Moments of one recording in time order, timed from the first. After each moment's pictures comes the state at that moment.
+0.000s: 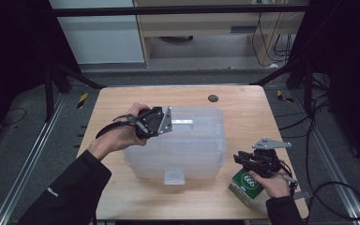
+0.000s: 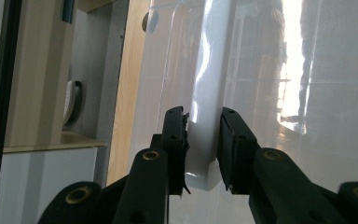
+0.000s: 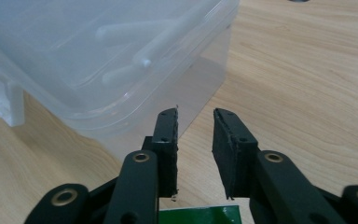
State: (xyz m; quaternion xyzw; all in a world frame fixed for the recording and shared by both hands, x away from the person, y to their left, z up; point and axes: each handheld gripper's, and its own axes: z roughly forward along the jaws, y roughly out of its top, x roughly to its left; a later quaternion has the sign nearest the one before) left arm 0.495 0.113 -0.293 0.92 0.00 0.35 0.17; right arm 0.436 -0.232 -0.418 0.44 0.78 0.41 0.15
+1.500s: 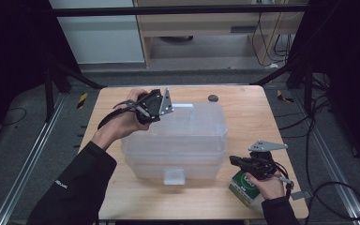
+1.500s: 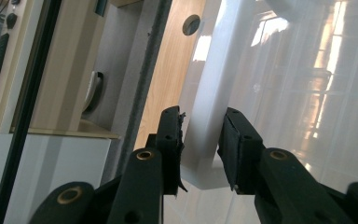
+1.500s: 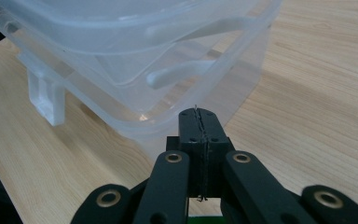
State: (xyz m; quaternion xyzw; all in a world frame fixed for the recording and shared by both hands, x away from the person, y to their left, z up) left arm 0.528 0.111 -0.265 0.90 0.01 0.40 0.16; right arm 0.431 -0.221 -0.419 0.42 0.78 0.44 0.12
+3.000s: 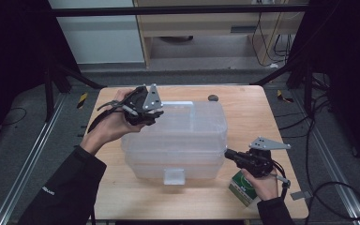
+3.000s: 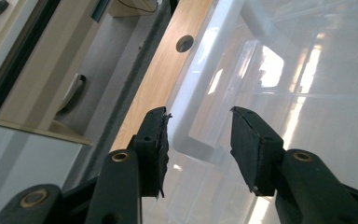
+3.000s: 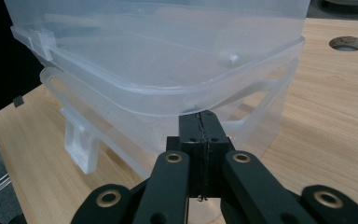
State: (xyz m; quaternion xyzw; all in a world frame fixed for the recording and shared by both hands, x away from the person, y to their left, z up) left arm 0.518 0.141 -0.249 0.89 0.04 0.38 0.24; right arm 0.429 -0.210 -0.404 0.40 0.74 0.52 0.13
